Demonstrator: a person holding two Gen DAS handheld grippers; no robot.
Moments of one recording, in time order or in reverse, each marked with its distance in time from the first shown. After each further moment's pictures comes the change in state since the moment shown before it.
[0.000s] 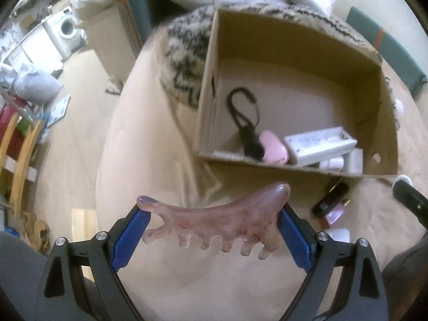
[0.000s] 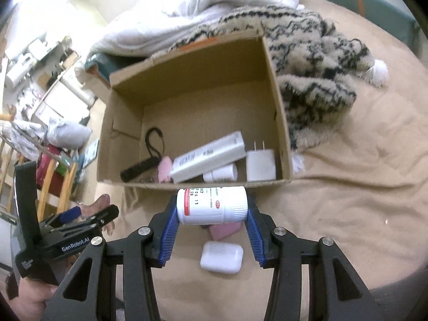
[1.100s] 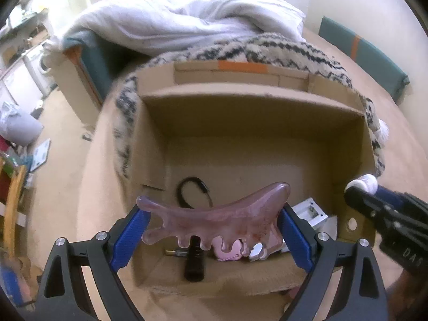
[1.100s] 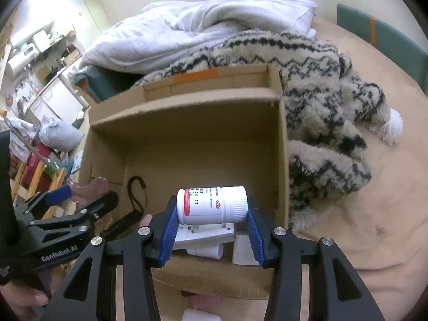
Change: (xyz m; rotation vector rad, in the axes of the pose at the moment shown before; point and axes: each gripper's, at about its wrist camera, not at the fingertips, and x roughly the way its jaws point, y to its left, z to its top) left arm 0.040 -0.050 0.102 0.112 -0.120 -0.091; right arm 0.039 0.002 0.081 -0.105 -0.030 -0.068
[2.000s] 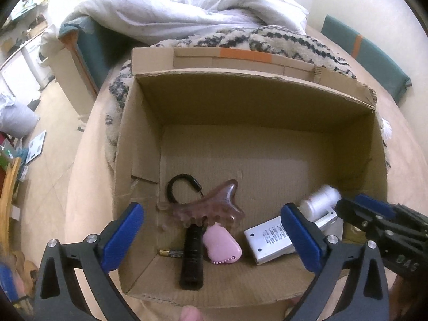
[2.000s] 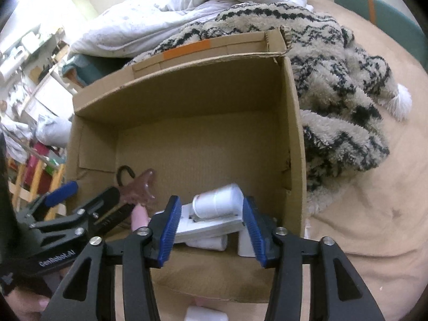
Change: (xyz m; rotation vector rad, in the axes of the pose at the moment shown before) left arm 0.017 0.008 -0.007 -0.039 0.020 -0.012; right arm 0.022 -0.008 -0.006 0.075 0.067 0.031
